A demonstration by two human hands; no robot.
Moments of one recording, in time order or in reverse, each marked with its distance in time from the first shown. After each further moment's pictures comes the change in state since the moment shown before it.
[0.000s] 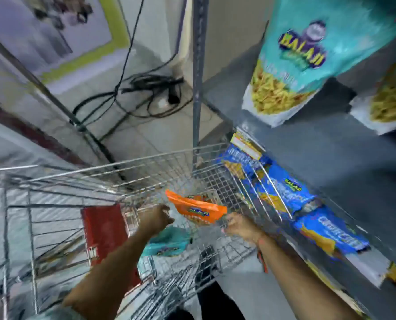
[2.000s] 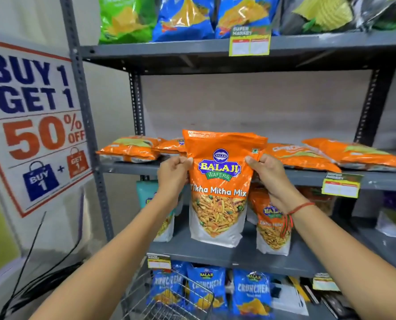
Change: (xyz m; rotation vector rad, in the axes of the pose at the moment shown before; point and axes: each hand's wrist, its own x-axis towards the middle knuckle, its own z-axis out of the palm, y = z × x) left_hand -0.409 0.362 -0.150 -0.779 0.000 1.260; right_hand -0.513 -0.134 -0.114 0.552 1.305 -0.969
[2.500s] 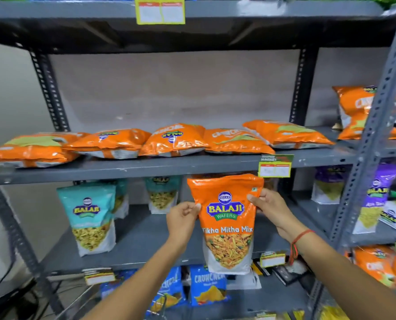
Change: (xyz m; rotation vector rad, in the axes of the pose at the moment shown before) left_hand -0.062 -0.147 0.170 -0.026 -0.257 -0.193; right_hand -0.032 0.135 -0.191 -0.171 0.130 0.252
